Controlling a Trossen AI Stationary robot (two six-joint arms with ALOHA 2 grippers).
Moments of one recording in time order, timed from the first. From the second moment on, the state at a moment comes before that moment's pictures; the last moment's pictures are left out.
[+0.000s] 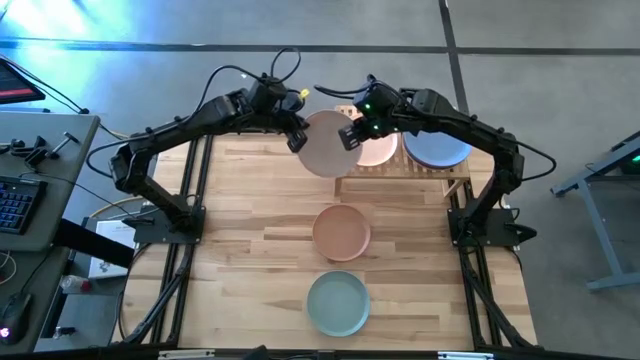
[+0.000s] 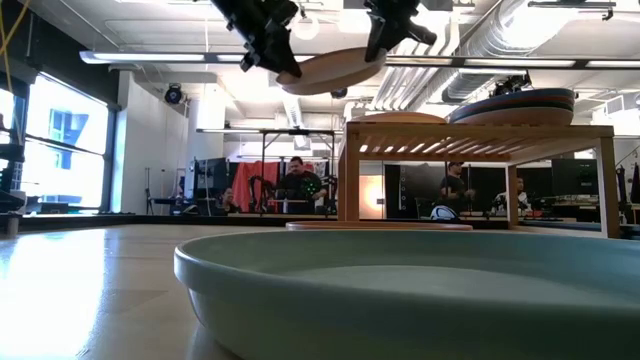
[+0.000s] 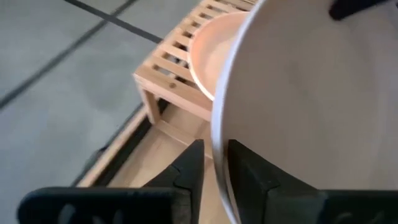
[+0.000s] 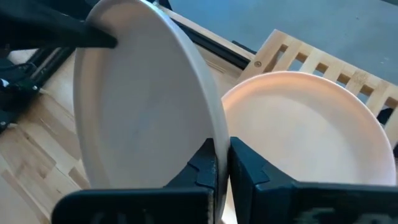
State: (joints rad) left arm 0.50 1.54 1.52 -0.65 0.01 -0.02; right arm -0.34 1.70 1.95 -1.16 0.20 0.56
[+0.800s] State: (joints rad) left arm 0.50 1.49 1.52 -0.60 0.03 -0.08; right arm -0.58 1.69 1.96 -1.24 0.08 0.28
